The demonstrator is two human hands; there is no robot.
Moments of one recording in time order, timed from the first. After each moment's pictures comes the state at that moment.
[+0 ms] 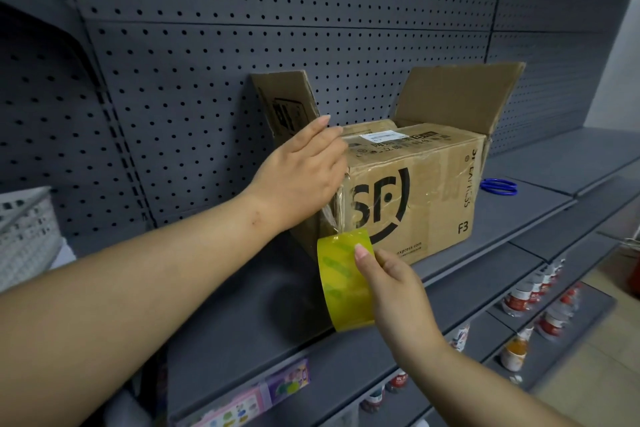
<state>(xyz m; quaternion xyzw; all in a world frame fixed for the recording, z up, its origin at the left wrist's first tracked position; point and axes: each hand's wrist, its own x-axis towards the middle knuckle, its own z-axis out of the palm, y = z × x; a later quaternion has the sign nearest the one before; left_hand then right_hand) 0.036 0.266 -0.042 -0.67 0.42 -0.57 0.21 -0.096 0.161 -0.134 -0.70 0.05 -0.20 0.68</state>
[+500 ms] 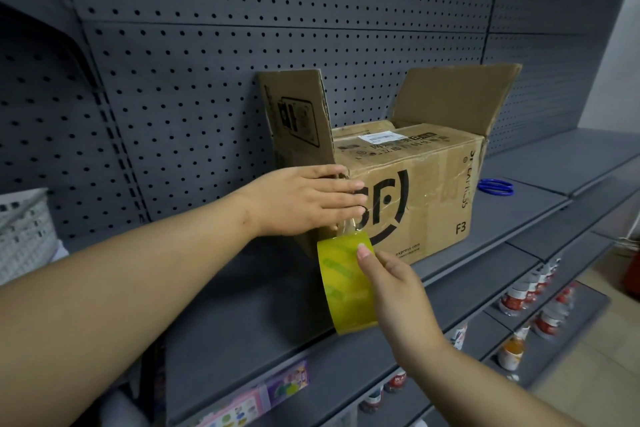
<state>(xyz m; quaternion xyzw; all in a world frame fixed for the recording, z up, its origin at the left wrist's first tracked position) 0.057 0.280 -0.050 -0.58 0.63 -0.44 0.28 -0.095 0.160 -0.134 -0.68 0.07 -0.19 0.70</state>
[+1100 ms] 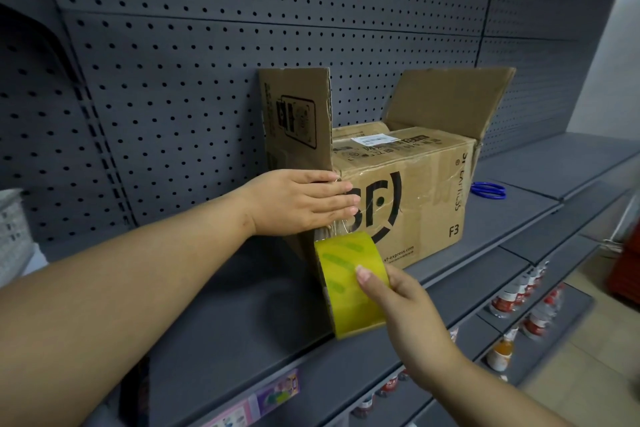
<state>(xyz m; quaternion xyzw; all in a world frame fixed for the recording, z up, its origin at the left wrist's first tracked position) 0.086 0.275 -0.059 -0.54 0.63 -0.49 0.28 -0.107 0.145 -0.133 -0.66 0.00 -0.14 0.74</state>
